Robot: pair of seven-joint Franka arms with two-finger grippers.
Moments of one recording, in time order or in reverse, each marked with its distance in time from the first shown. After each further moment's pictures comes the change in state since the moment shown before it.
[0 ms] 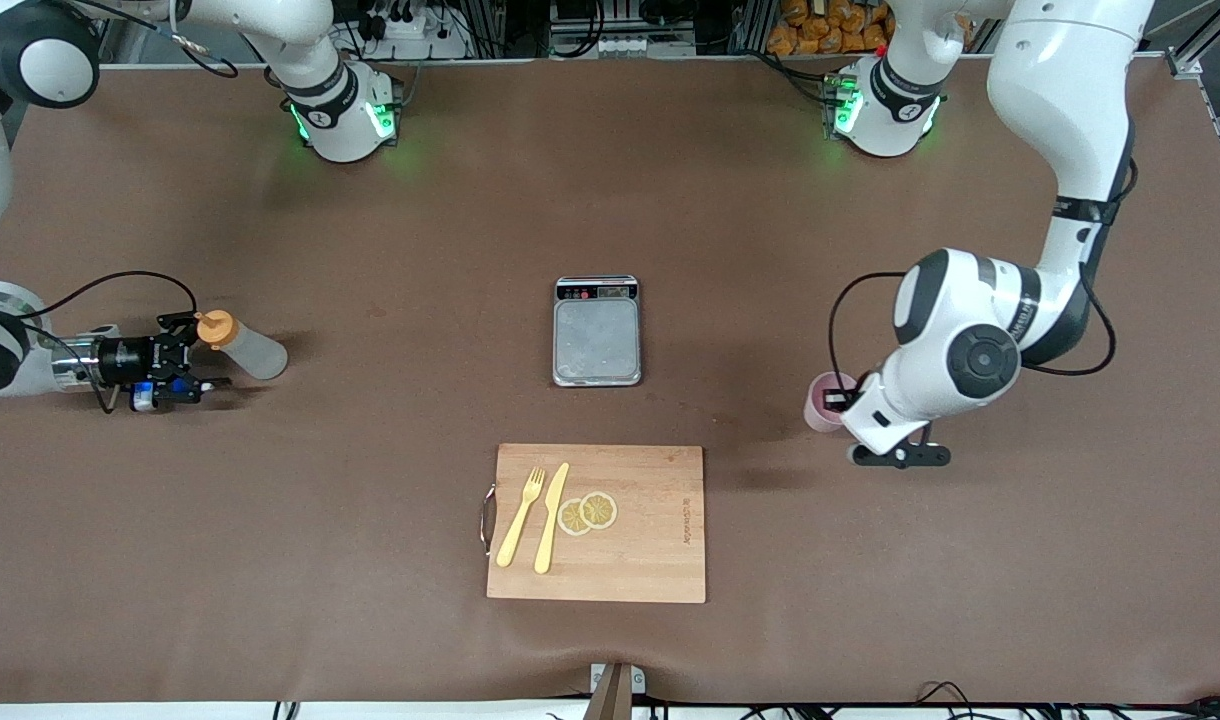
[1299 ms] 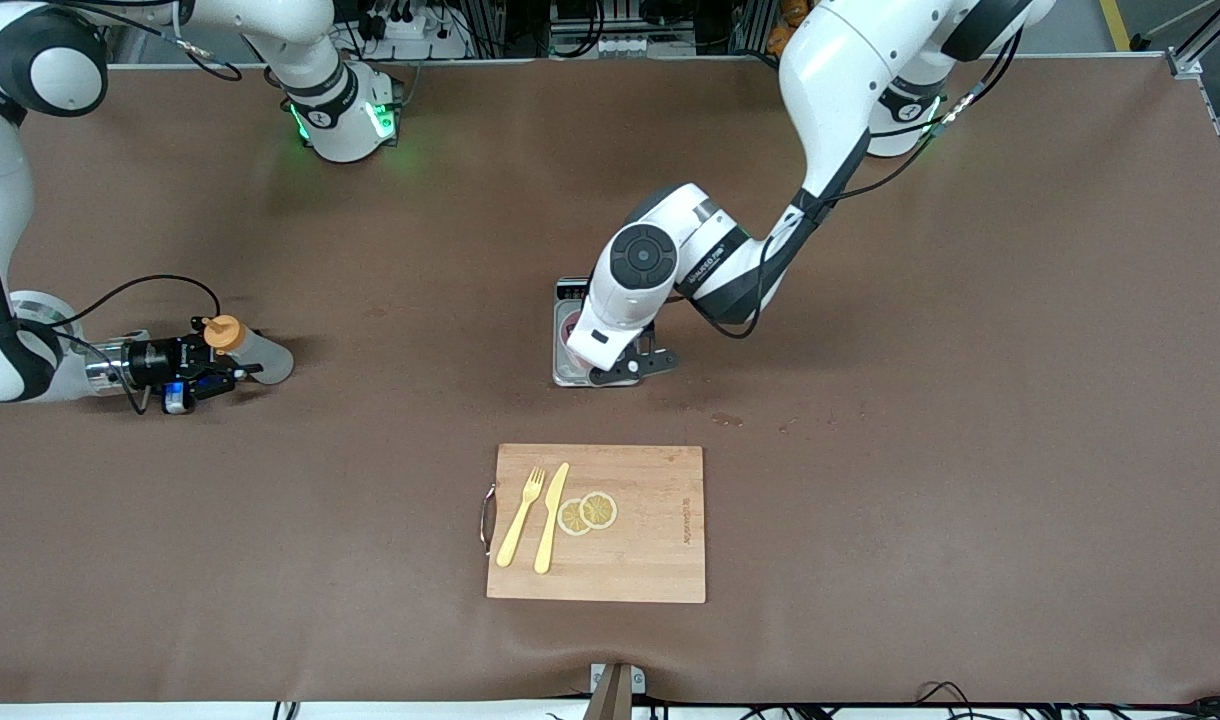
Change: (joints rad) left arm -0.399 0.249 -0.119 0.291 0.000 0.072 -0.708; right arm 0.023 0.019 0.011 -0.031 0.012 -0.008 -0.068
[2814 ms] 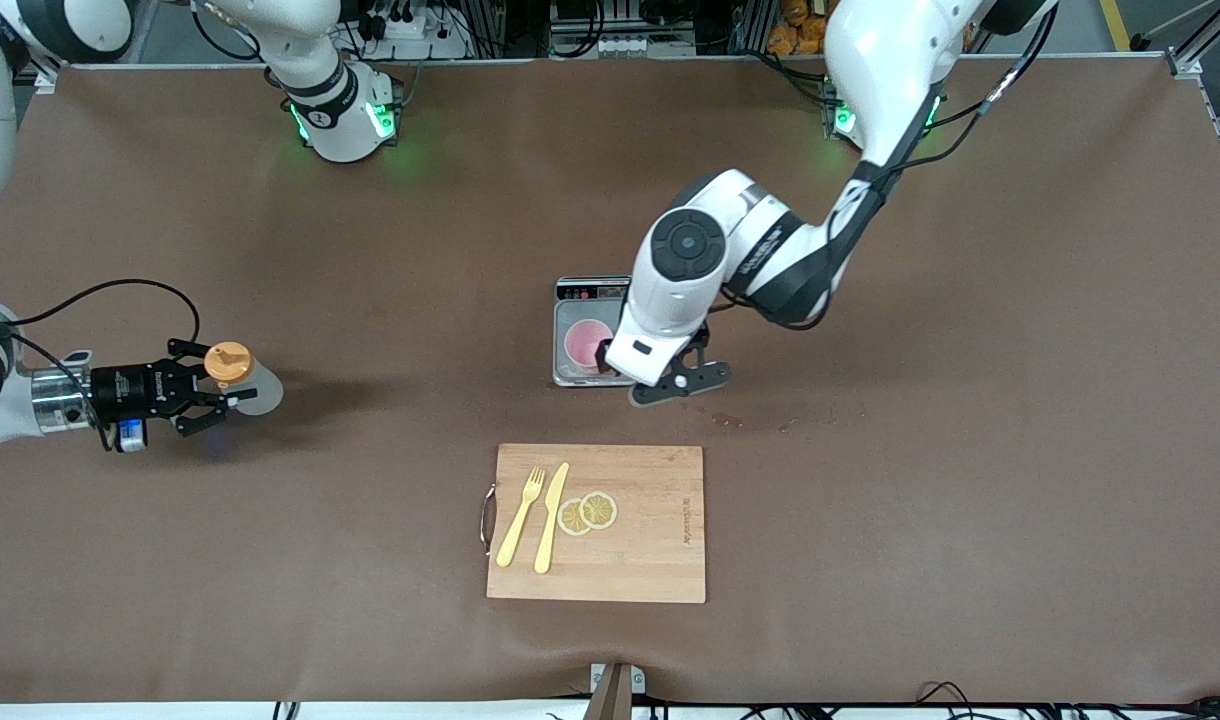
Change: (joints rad) left arm 0.088 -0.136 0.039 0.032 0.087 -0.130 0.033; right arm 0.271 -0.285 0.006 0.083 -0.007 0.086 0.444
